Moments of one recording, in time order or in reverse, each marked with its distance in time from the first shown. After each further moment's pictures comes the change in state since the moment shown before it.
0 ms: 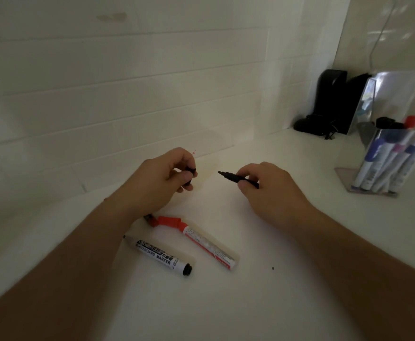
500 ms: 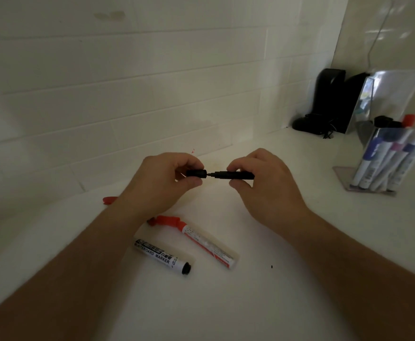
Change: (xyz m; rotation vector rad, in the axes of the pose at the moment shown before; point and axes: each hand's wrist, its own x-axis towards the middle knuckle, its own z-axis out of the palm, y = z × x) left_hand 0.001 0.008 0.011 0.194 0.128 0.058; right_hand -0.004 -0.013 0.005 -0.053 0.221 -0.214
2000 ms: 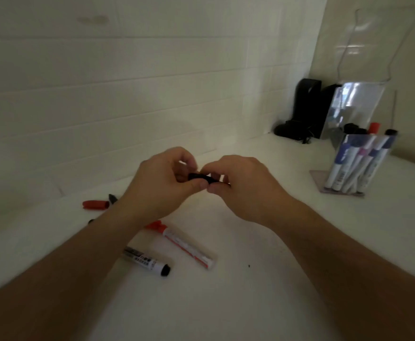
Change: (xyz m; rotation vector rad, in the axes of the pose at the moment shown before) left_hand -0.004 0.037 0.016 -0.258 0.039 -0.091; right_hand 0.011 -0.018 -0.031 -0.108 -0.294 -0.071
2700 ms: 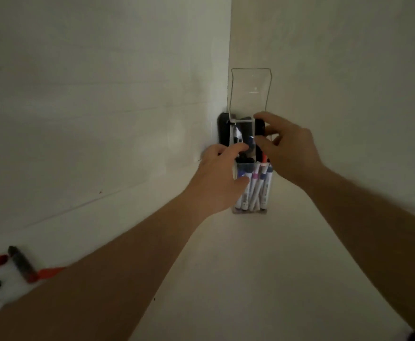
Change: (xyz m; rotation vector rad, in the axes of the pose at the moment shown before) left_hand 0.058 0.159 0.169 0.053 -0.225 0.340; right_hand -0.052 0.158 -0.177 -0.009 0.589 0.231
